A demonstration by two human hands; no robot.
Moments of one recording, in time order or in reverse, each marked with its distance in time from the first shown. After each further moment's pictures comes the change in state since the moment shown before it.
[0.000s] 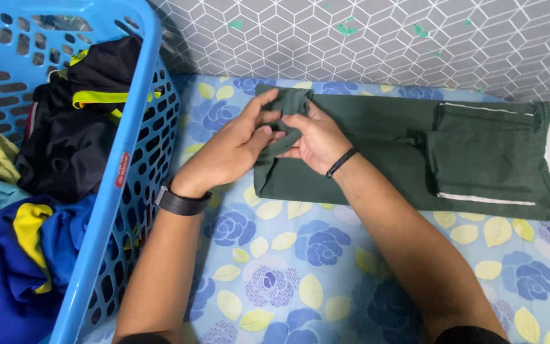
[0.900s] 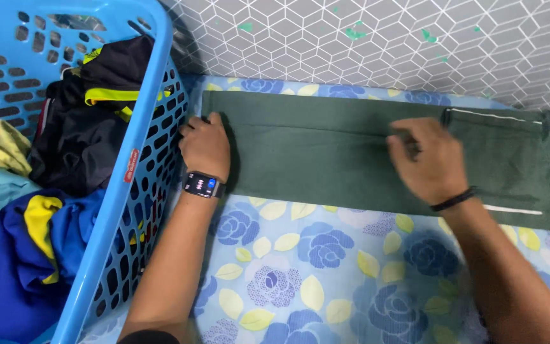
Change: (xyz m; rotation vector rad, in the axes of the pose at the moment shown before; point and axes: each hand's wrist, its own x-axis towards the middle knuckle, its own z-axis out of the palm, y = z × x) left_hand 0.009 -0.185 -0.010 1.768 0.759 -0.425; right_hand -0.105 -0.043 -0.138 -1.612 0.434 -0.901
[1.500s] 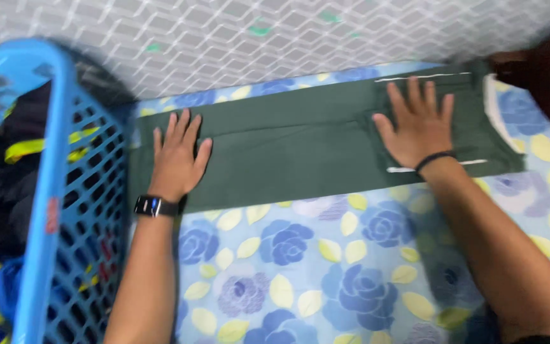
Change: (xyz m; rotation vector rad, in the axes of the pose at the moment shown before) left_hand 0.015 0.009 -0.054 -0.716 -0.326 0.470; right_hand -0.045 0.092 -0.008 -0.327 -0.236 0.364
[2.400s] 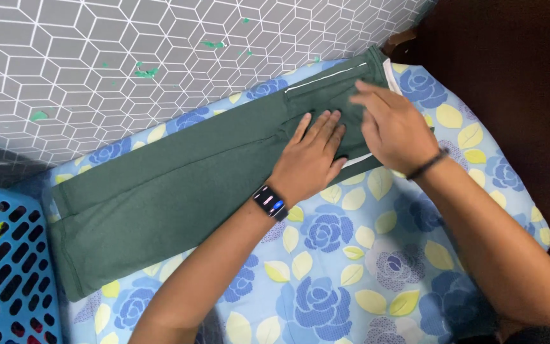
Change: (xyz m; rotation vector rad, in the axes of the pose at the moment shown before) left_hand 0.066 0.313 0.084 -0.240 0.229 0.858; right_hand -0.045 0.073 -0.055 0.104 0.338 -0.247
